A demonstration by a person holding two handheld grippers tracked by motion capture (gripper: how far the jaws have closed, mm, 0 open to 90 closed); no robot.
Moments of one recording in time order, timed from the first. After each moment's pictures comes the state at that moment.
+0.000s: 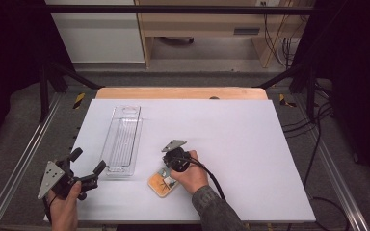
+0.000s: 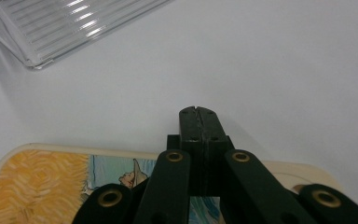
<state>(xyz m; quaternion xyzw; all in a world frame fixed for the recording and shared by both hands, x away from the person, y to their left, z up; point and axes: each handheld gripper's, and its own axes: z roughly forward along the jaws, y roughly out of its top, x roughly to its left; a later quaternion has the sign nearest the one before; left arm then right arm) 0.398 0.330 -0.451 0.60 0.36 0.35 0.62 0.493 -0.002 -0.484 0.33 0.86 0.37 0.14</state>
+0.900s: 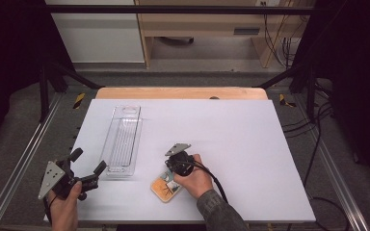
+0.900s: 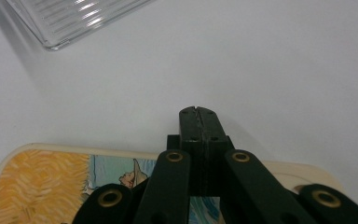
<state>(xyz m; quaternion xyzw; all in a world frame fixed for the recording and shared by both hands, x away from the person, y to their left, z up) 0.398 0.329 -0.451 0.60 0.36 0.35 0.62 0.480 -0.013 -0.484 0.32 0.86 0.37 0.13</state>
